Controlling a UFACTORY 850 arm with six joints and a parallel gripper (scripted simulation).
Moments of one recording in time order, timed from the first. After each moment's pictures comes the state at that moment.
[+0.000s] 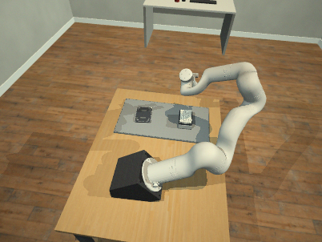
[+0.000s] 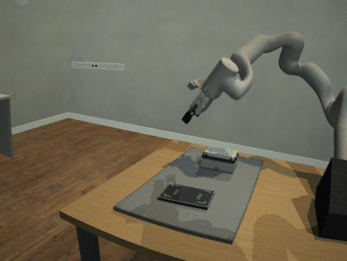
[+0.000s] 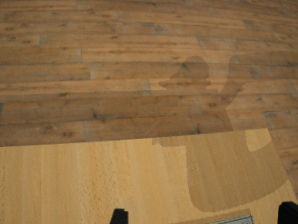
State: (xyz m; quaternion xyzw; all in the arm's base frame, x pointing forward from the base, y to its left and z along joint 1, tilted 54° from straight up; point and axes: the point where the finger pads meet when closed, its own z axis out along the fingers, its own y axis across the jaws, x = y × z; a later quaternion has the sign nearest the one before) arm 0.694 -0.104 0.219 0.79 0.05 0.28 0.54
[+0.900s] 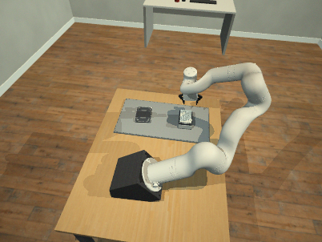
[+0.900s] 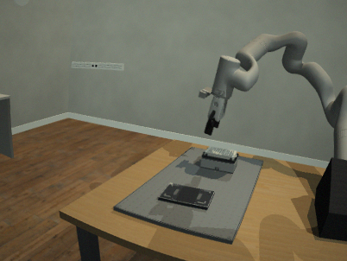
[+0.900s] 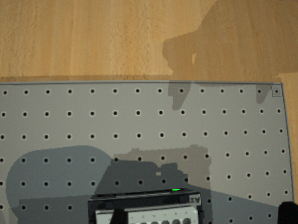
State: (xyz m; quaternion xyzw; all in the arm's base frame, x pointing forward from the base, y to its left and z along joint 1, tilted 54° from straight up) arm 0.592 -0.114 0.187 0.86 0.00 0.09 0.51
